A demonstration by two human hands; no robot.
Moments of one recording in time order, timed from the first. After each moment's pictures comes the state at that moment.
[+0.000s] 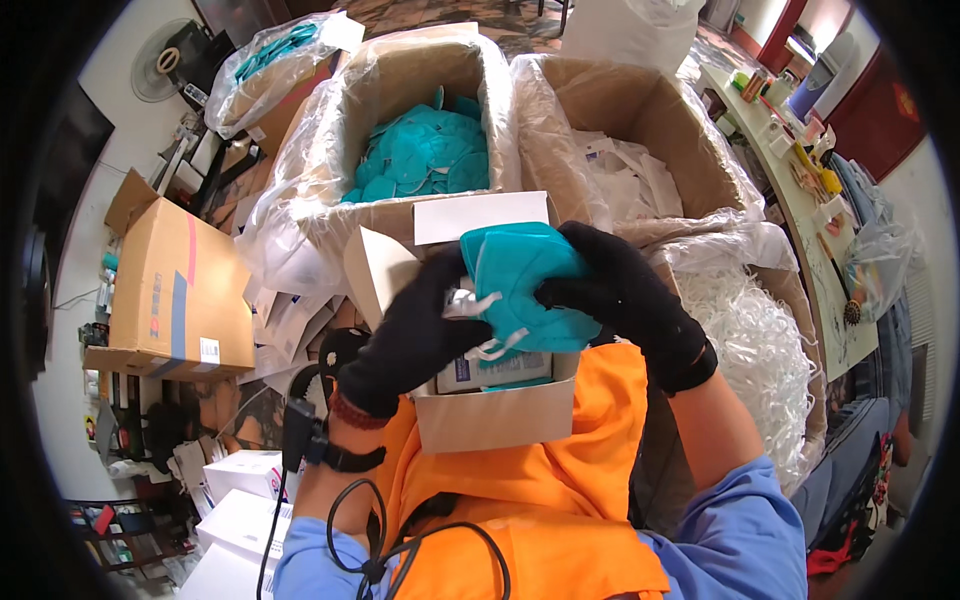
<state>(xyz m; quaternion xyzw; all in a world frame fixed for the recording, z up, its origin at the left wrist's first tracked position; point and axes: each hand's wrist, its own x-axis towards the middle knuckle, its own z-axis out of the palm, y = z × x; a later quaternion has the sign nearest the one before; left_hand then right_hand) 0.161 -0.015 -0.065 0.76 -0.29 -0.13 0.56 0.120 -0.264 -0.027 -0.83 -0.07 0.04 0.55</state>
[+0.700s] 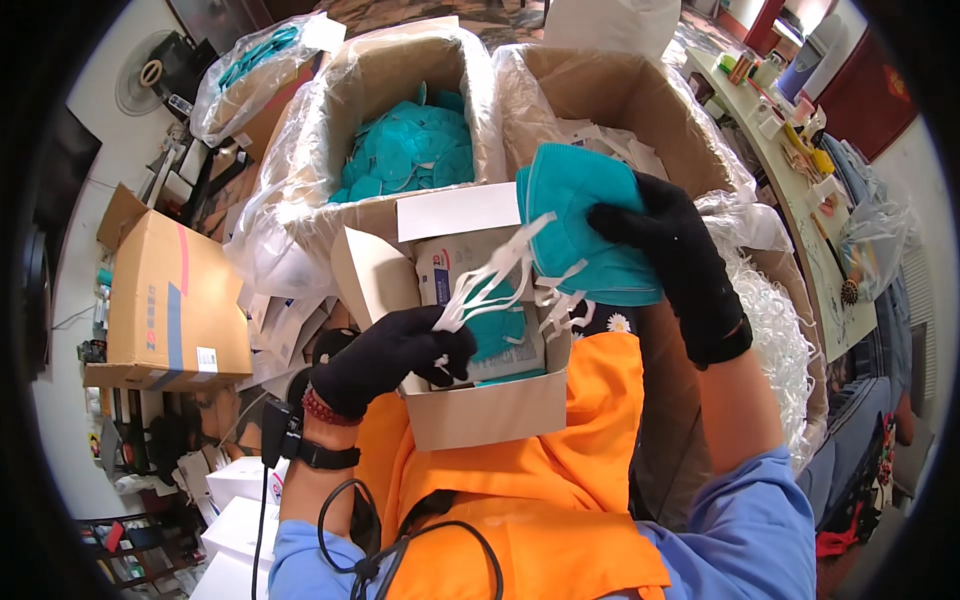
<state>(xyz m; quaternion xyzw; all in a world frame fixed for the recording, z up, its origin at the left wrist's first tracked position) 0.157 0.017 -0.068 0.62 -0.14 -0.47 0.61 0.118 -0.295 0.005 -0.77 0.05 -0.04 0.64</state>
